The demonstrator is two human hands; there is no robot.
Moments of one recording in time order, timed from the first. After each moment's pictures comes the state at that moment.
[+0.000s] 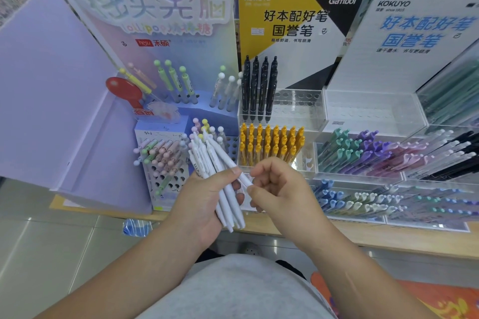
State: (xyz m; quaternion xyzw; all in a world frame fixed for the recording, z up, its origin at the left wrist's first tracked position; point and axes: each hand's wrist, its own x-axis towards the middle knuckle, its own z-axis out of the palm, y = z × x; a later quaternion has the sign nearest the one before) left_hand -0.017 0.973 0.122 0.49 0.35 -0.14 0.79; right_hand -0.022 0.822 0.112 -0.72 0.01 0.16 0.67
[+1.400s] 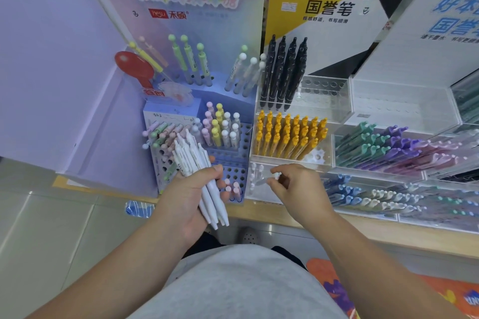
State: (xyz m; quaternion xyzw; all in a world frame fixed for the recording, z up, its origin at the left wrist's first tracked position) left_hand -0.028 1.015 0.113 0.43 0.39 -0.12 0.81; right_hand 0.004 0.812 0.028 -0.94 -0.06 0.07 0.34
